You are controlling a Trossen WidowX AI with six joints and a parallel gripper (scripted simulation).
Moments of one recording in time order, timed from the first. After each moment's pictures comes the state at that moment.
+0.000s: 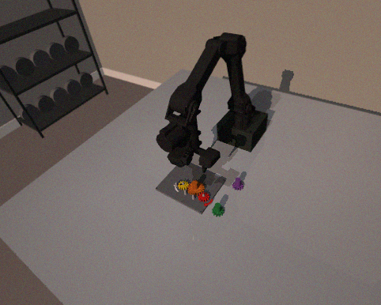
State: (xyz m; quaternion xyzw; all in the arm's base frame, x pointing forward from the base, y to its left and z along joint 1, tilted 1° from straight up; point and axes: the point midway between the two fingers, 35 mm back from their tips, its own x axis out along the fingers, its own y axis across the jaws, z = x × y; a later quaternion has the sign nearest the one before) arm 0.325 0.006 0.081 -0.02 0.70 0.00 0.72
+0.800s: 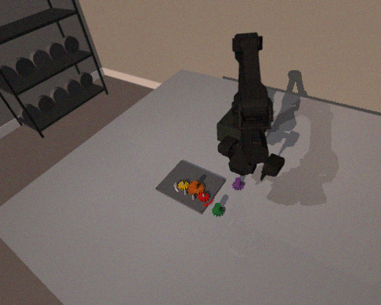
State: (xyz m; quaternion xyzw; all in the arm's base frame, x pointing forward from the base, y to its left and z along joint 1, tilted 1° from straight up) arm 0.264 0.181 0.098 -0.01 0.70 0.01 0.71
